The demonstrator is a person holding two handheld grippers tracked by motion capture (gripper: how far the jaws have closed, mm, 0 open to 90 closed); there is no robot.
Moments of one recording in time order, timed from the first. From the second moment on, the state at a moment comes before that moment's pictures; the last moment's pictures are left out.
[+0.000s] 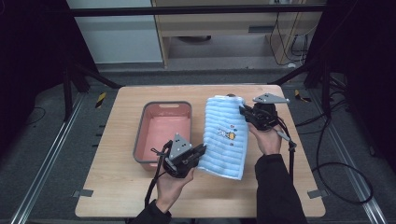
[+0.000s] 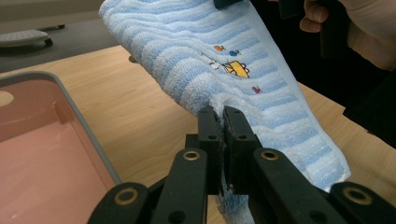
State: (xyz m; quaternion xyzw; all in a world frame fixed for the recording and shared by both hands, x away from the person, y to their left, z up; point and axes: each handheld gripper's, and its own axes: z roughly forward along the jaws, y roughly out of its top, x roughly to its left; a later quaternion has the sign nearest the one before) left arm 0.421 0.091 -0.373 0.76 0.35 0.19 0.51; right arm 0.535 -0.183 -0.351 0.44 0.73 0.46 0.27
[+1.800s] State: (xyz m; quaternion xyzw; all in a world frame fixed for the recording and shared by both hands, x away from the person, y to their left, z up) left arm 0.439 0.190 -0.333 0.70 0.40 0.26 0.53; right arm 0.587 -0.064 -0.301 0.37 0.74 0.50 0.27
